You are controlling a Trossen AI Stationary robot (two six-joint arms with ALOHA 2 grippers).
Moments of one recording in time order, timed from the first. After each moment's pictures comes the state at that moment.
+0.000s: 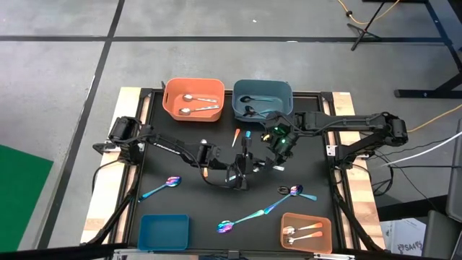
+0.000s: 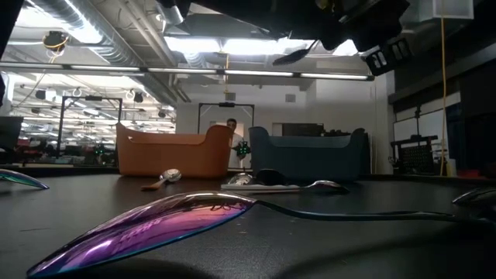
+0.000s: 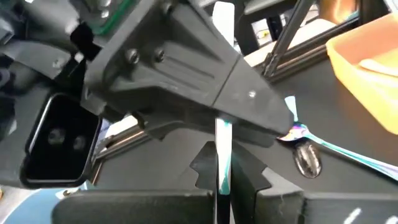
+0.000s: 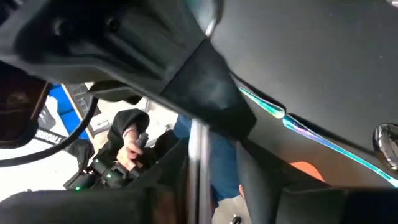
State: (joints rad) left arm -0.16 1.87 1.25 0.35 -0.27 0.42; right arm -0.10 1.39 1.10 -0.63 -0.81 1.05
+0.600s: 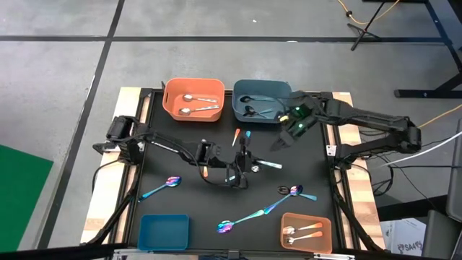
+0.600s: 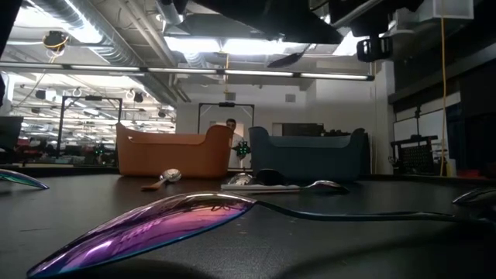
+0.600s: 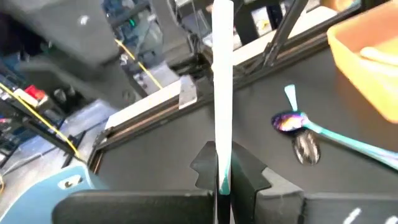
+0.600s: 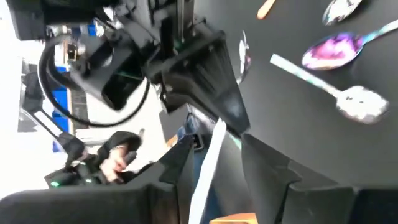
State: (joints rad) left arm -0.15 1.84 1.25 0.28 -0.28 0.42; right arm -0.27 1.19 1.10 -0.67 -0.76 0.72
